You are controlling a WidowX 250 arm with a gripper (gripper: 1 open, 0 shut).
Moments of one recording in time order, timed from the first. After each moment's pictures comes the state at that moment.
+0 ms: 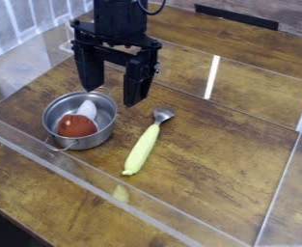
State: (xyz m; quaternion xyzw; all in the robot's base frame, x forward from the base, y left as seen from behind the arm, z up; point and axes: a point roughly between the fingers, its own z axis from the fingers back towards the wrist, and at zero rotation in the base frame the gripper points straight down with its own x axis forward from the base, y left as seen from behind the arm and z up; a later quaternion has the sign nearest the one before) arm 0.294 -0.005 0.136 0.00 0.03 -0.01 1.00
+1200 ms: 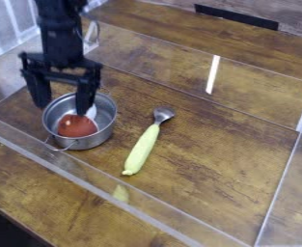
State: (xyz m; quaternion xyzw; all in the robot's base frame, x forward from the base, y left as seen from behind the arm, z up) arm 0.296 0.081 0.073 0.02 0.04 0.16 0.99
